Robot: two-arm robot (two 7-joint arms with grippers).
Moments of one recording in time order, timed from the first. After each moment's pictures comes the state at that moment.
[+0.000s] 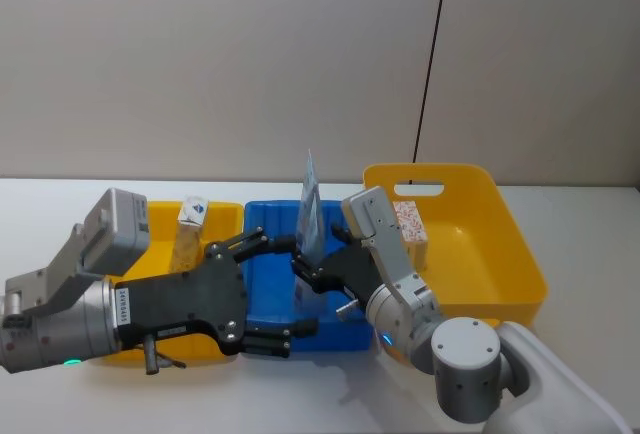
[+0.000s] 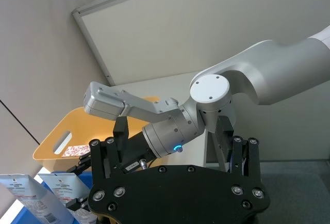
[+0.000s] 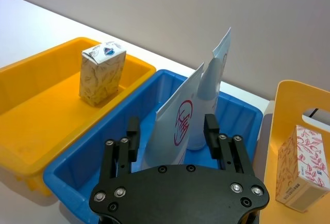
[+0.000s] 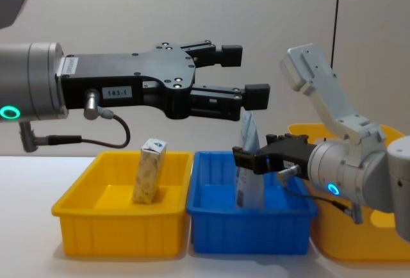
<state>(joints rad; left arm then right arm) -0.51 0.44 0.47 -1.47 -0.45 -0.15 -1.04 0.58 0.10 -0.48 -0.96 0.12 -0.02 0.15</state>
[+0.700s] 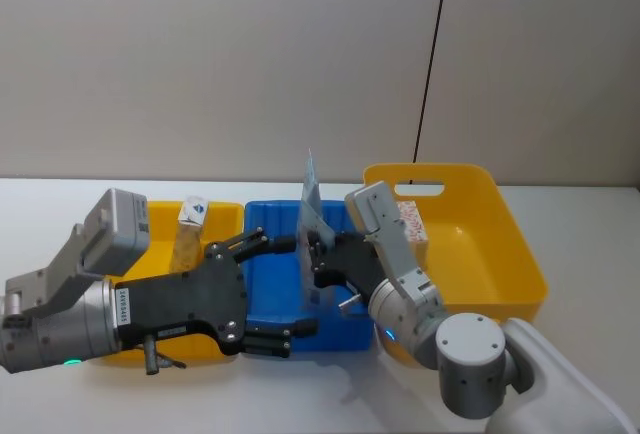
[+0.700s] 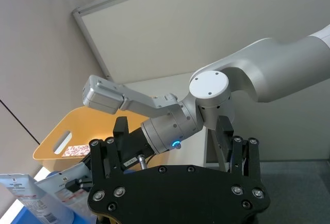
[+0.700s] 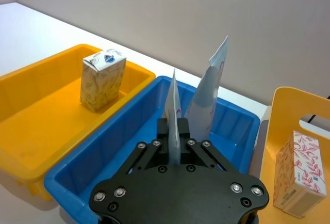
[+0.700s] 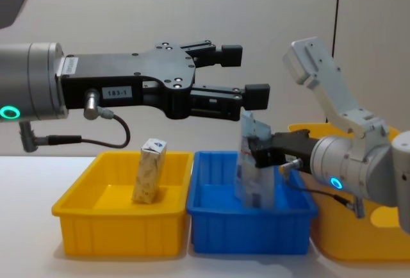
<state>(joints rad) -0.51 0.44 0.47 -1.47 -0.45 -0.15 -1.04 0.58 0.10 -0.46 -0.97 0.11 -0.03 0.17</state>
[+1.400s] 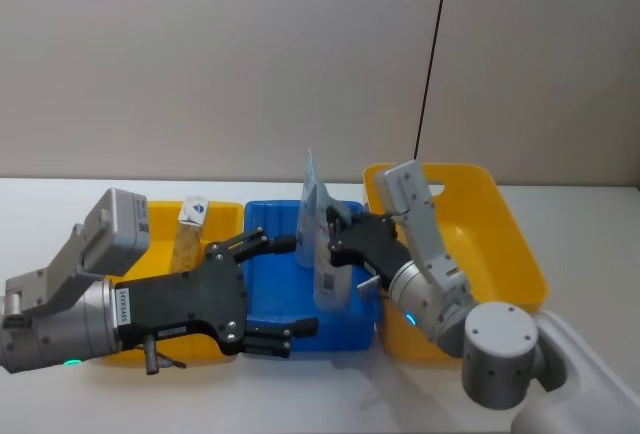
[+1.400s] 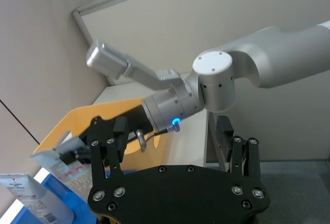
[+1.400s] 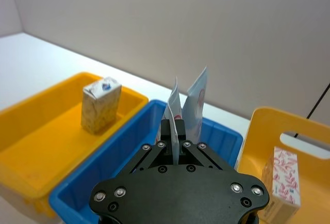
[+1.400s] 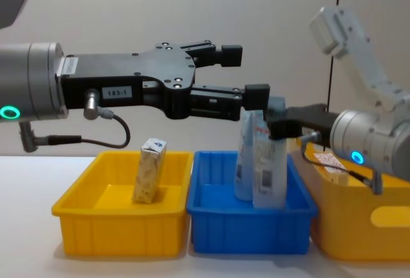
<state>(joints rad) -0.51 0.44 0.47 -1.47 -0.45 -0.15 -1.04 0.53 0.13 -0.40 -1.11 0.14 -0.01 0.20</state>
